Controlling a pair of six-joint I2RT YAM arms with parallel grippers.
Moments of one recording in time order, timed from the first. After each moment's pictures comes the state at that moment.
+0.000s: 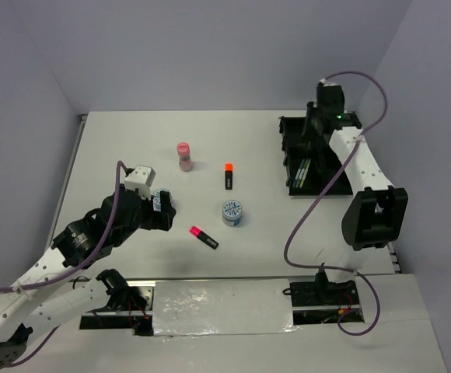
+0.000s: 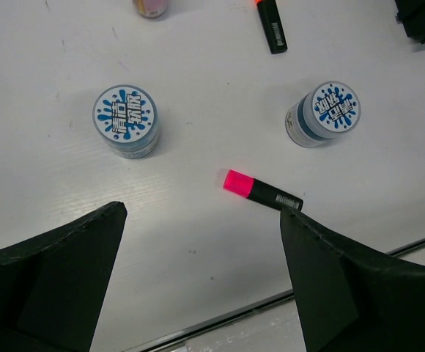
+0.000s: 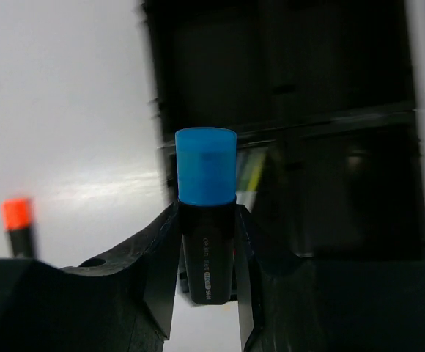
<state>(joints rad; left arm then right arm) -0.77 0.70 0.88 -0.74 -0.34 -0.42 0.10 1.68 1.56 -0.60 0.12 0.16</state>
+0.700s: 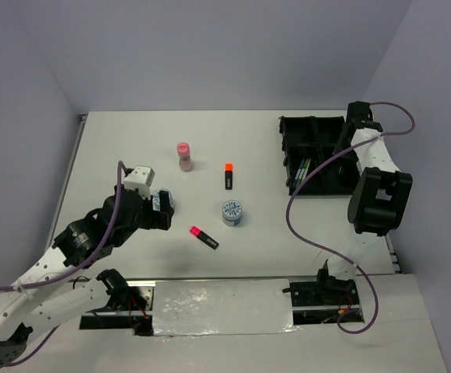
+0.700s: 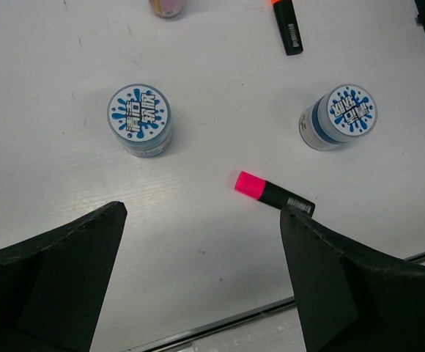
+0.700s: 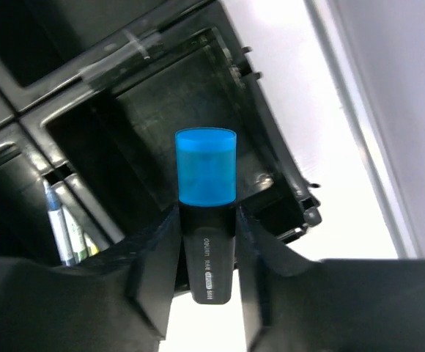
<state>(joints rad) -0.77 0.70 0.88 -0.75 -0.39 -0.43 -0.21 1.84 1.53 -0.70 0.25 0.20</state>
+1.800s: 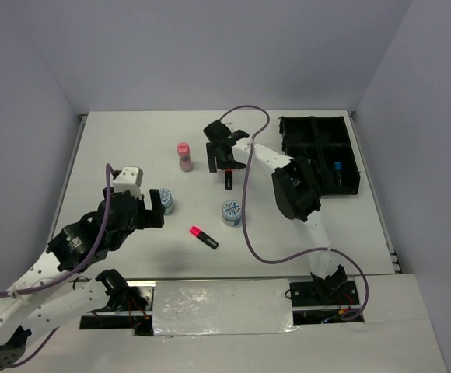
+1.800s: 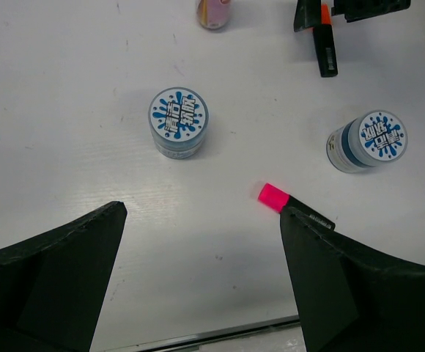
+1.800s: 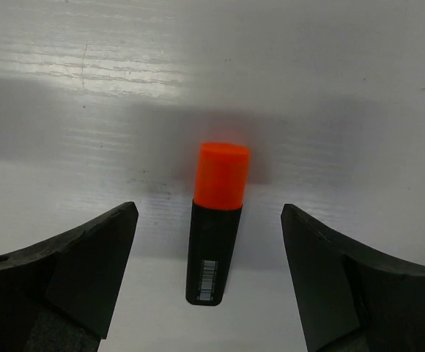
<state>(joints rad) -0.77 0.67 0.88 -0.80 -0.51 -0.48 0.63 2.29 1.93 -0.71 0.31 0.44</state>
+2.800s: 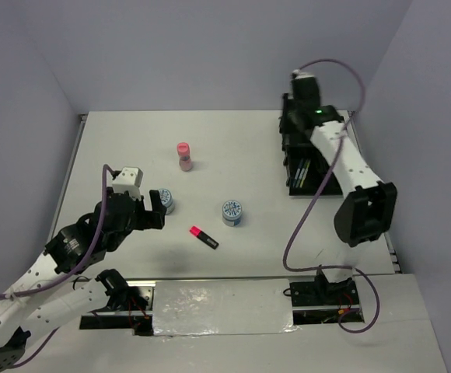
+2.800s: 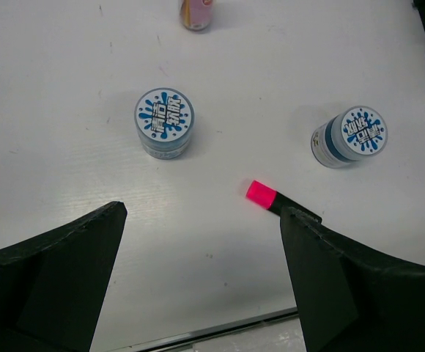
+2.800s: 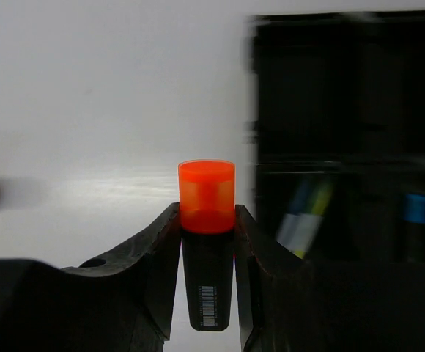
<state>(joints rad) -0.77 0.66 0.88 -0.79 -0.47 -0.48 0.34 1.80 1.72 -0.61 0.14 0.21</state>
